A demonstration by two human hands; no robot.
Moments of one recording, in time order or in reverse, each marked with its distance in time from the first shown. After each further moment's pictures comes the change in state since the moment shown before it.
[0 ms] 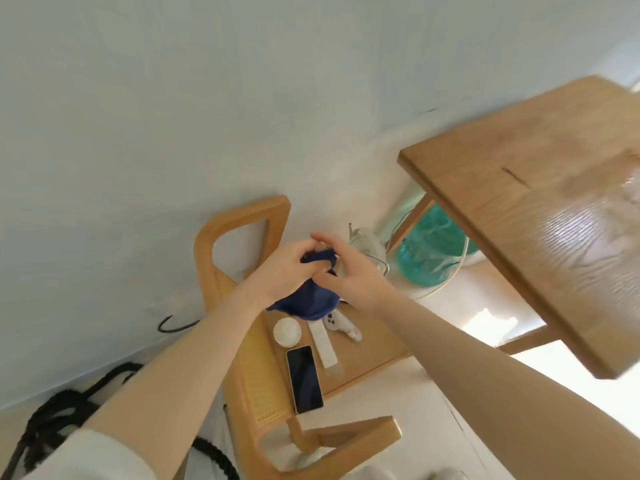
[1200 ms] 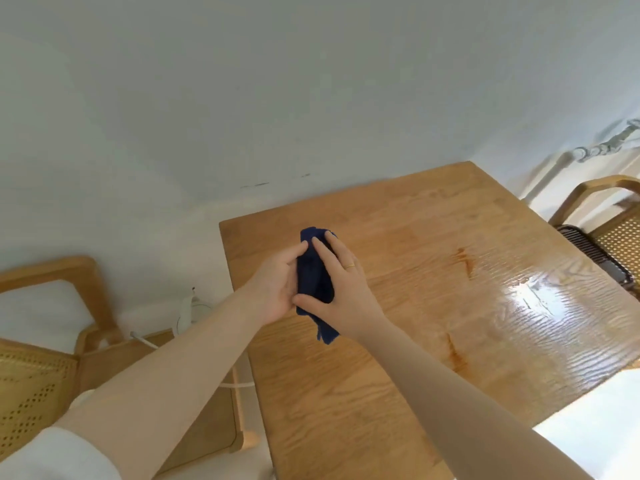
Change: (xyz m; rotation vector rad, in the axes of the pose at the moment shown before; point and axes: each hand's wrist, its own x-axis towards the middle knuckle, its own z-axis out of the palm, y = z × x) left_hand 0.284 0.287 0.300 -1.110 -0.009 -0.189; right_hand -0.023 0.189 -0.453 -0.341 0.179 -0.206
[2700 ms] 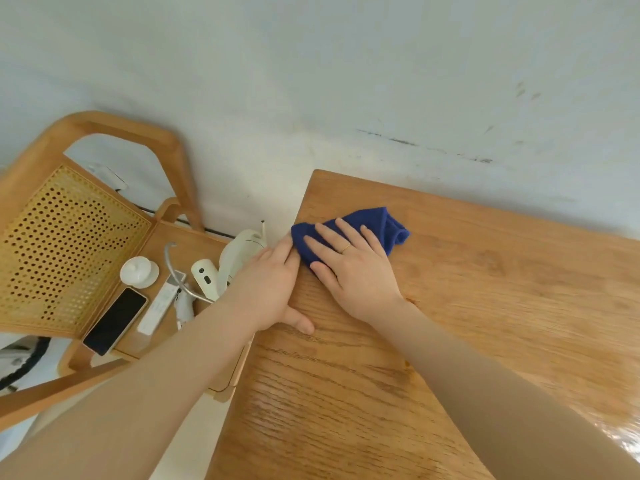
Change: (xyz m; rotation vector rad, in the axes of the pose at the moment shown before) left_hand 0.076 -0.019 -0.137 1.637 0.641 -0.192; right_hand 0.191 0.090 0.133 -0.481 -0.551 -0.644
